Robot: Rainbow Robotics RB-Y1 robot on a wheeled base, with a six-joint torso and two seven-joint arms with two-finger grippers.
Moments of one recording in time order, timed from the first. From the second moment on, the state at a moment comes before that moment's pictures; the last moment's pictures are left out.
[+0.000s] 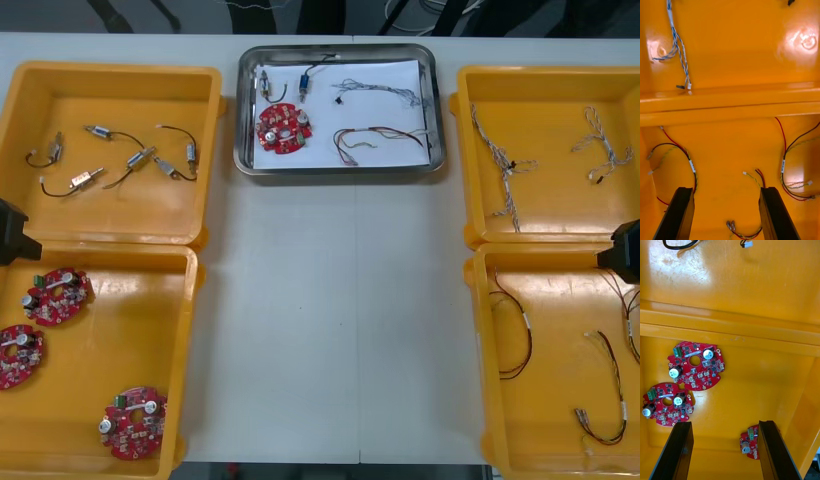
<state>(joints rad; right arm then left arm) -0.16 -0.64 -0.33 -2.25 -0.69 1.92 1.30 -0.21 0.90 0.28 -2.16 0.98 1.91 -1.06</state>
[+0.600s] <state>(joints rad) -0.13 -0.64 -0.34 -2.25 -0.71 1.92 1.30 -0.21 0.90 0.28 -2.16 0.98 1.91 -1.06</state>
